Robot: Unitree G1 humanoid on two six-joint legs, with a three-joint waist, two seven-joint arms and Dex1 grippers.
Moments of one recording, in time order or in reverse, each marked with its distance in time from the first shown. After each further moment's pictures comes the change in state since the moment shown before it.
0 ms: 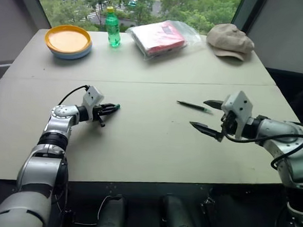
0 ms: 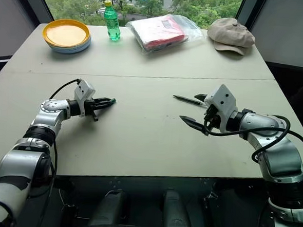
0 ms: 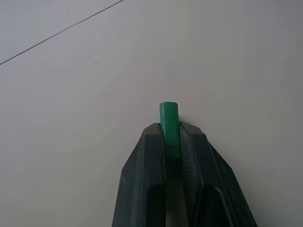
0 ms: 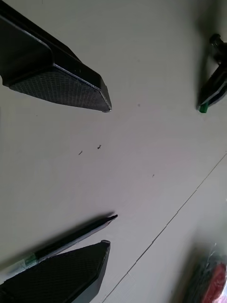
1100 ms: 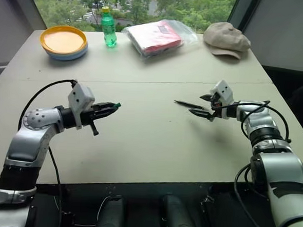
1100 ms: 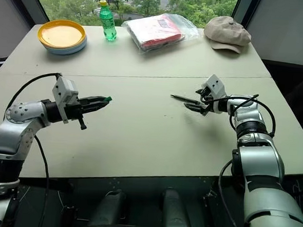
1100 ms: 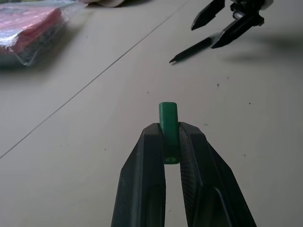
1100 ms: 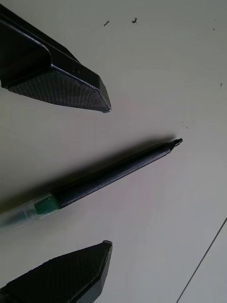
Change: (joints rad) left arm 0.430 0.150 0.089 -1.068 -0.269 0.507 0.155; right arm -0.667 0.219 0.150 1.509 -0.393 -0.664 0.218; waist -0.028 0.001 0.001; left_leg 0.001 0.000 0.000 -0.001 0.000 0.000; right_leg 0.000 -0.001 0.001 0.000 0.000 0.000
